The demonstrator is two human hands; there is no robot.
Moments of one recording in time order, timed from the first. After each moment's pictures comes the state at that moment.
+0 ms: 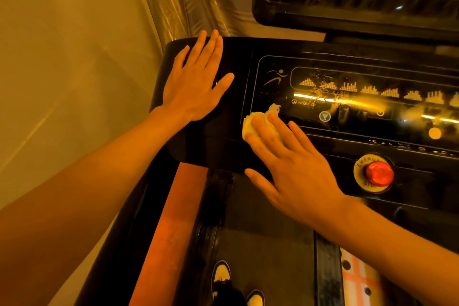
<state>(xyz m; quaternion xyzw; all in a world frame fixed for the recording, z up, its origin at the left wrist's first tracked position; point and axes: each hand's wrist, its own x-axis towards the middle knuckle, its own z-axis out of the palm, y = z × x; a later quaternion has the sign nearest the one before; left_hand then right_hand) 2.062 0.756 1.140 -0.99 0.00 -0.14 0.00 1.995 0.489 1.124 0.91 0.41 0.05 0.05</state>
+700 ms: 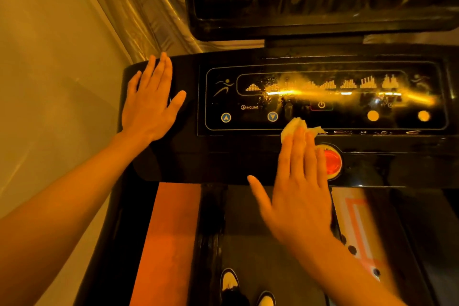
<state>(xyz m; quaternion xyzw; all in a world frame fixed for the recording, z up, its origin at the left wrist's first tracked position) 2.067 0.755 1.137 -0.99 -0.01 -0.15 -0.02 1.956 0.442 1.103 0.99 0.09 0.08 -0.07</state>
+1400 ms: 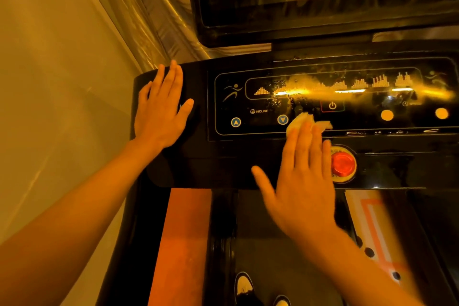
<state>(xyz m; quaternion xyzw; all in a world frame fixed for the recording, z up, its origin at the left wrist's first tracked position) 2.067 0.756 1.140 -0.99 -0.01 -0.13 -0.01 1.969 0.461 1.103 0.99 0.09 0.11 -0.09</state>
